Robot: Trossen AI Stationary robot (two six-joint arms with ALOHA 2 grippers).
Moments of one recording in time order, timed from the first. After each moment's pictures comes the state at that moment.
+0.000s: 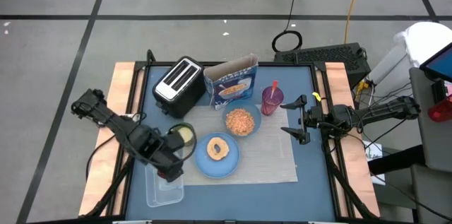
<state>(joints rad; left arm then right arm) -0.58 1.58 1.66 -1.50 -0.08 -1.19 0.18 0.38 0.07 0.46 0.21 -0.01</state>
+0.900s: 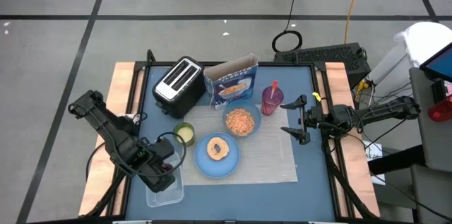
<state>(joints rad) -0.72 1.58 1.66 -1.54 -0.06 -1.43 0.18 0.38 0.07 0.46 0.21 -0.01</state>
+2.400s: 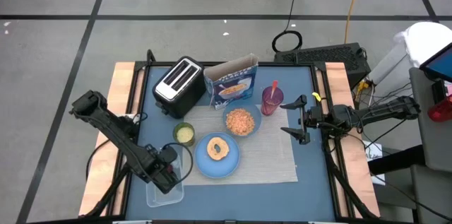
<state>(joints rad) -0.74 1.58 1.12 -1.15 -0.03 -1.47 0.18 0.38 0.07 0.46 0.21 -0.01</state>
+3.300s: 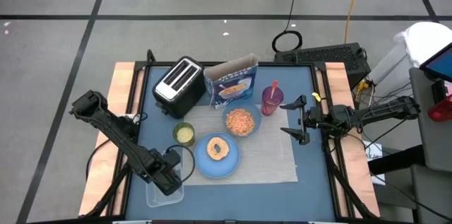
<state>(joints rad) -0.74 1.58 1.07 -0.98 -0.03 -1.47 0.18 0.38 0.07 0.44 0.21 -0.01</state>
